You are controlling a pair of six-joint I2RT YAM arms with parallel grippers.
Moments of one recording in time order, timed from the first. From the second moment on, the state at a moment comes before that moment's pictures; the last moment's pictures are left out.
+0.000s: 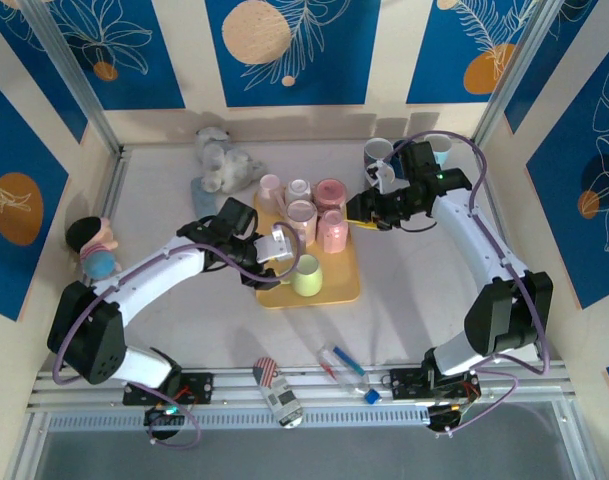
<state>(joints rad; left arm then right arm) -0.60 1.42 1.02 -0.65 0.43 0.68 0.21 1.51 1.39 -1.00 -0.77 0.28</state>
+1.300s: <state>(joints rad) -0.68 1.72 1.14 -0.58 0.32 0.83 0.14 1.45 1.32 -0.90 -0.79 0.34</state>
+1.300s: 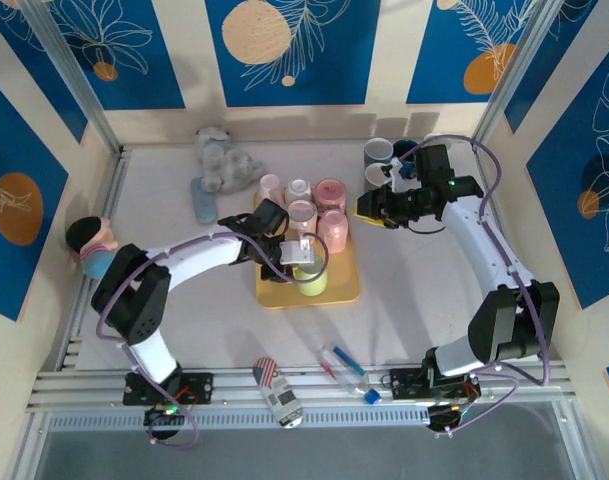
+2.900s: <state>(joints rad) -0.32 1.30 0.85 0.12 0.84 -0.45 0.19 1.22 1.05 -0.43 -0.98 0.58</state>
